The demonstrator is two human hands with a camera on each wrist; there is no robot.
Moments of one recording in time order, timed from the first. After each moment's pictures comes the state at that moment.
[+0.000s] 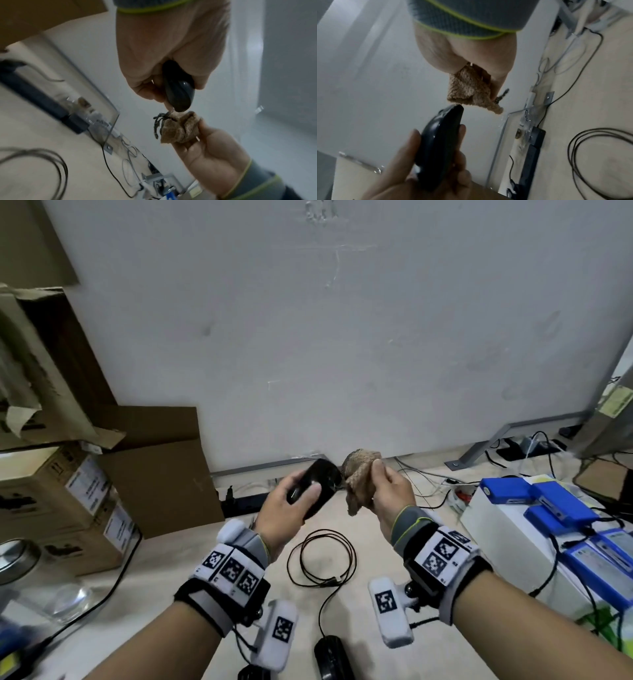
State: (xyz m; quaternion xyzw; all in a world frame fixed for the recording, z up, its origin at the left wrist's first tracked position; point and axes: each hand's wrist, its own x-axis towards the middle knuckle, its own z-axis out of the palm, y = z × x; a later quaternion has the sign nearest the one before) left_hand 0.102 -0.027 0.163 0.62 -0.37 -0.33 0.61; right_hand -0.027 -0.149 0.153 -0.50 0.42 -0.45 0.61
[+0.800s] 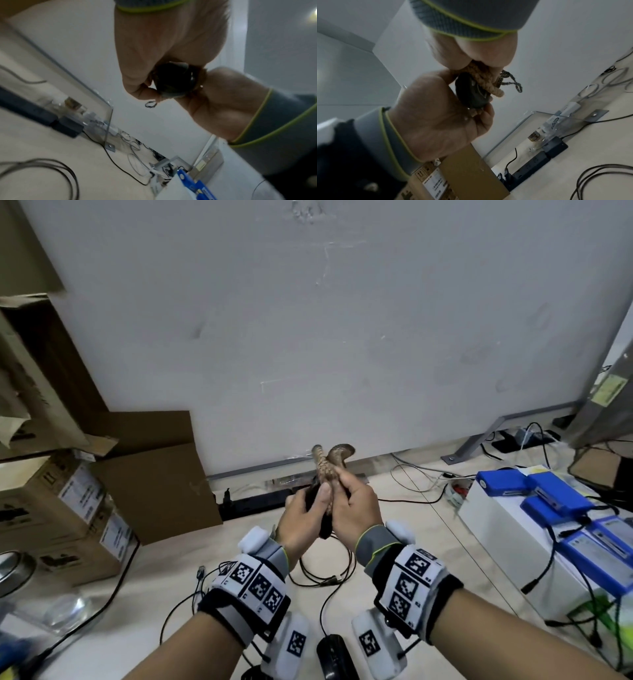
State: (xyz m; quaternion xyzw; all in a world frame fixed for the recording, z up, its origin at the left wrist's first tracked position) left_hand 0.078 -0.039 0.149 0.63 -0.36 -0.36 0.59; right_hand -0.006 -0.093 0.156 -0.67 0.35 -0.44 0.48
